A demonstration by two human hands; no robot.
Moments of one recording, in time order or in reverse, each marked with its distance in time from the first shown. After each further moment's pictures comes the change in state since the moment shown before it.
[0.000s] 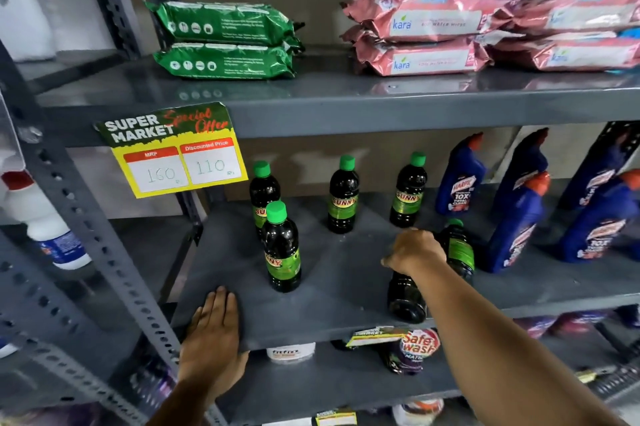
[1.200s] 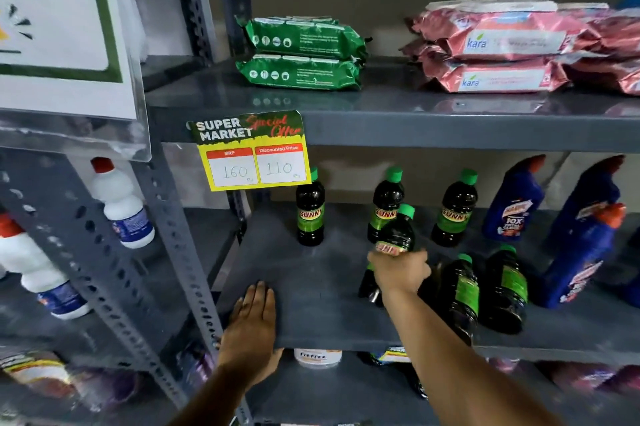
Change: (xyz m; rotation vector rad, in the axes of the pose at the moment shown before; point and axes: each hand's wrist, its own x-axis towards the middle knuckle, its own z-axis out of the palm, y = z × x) left_hand 0.002 -0.002 0.002 -0.017 -0.002 -0.028; right_hand -0.043 -0.092 0.042 1.137 0.217 0.227
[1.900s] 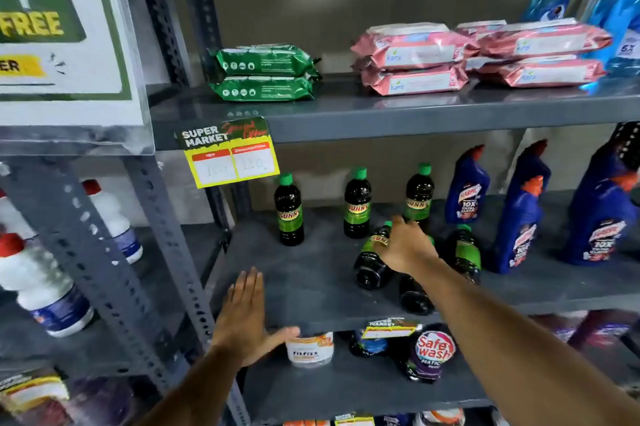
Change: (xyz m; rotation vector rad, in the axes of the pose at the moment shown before) left_hand -0.003 0.004 -0.025 -0.137 0.097 0.065; right_hand 0.018 -0.020 -0.089 -0.763 -0.246 -0.574
